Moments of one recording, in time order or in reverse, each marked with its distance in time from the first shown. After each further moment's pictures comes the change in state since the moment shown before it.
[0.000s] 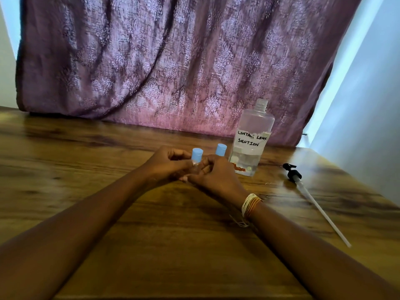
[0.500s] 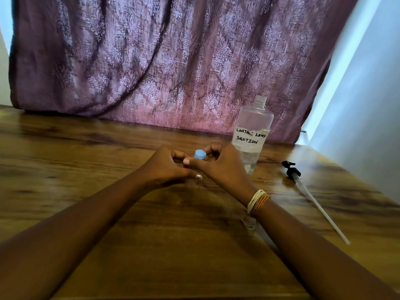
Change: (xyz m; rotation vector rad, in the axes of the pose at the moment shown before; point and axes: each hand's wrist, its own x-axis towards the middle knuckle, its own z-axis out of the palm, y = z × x) left_hand -0.012 0.008 0.012 0.217 0.007 0.066; right_hand 0.000 -0.020 -0.015 -0.022 0.154 -0.157
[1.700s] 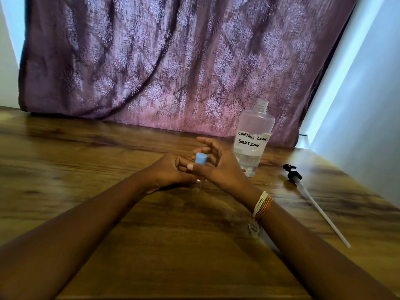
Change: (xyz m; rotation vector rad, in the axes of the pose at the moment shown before) left_hand 0.006 -0.014 -0.007 -0.109 -0.191 -0.050; right_hand -0.002 -0.005 0.000 0.278 -0.185 0.025
